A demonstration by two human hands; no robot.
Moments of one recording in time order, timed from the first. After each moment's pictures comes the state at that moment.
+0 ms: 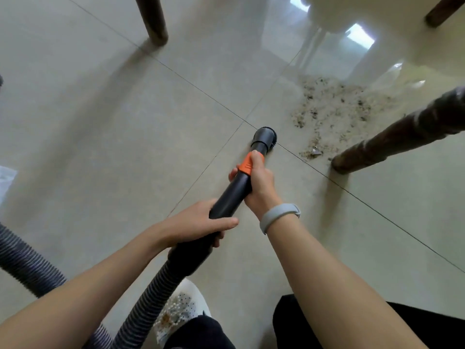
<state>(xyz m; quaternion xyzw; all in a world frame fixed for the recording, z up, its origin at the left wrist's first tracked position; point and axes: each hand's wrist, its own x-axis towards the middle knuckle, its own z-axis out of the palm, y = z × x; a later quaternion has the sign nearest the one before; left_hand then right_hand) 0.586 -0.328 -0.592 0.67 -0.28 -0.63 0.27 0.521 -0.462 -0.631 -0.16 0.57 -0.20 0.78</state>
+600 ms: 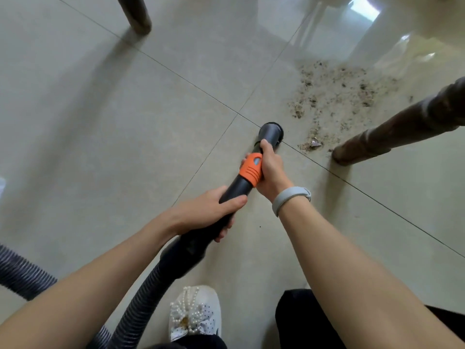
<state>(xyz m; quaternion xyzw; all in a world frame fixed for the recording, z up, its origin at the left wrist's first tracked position) 0.583 -0.369 -0.604 0.63 -0.22 -0.68 0.28 0.516 -0.507 -0.655 -0.21 0.60 -0.16 0.75</state>
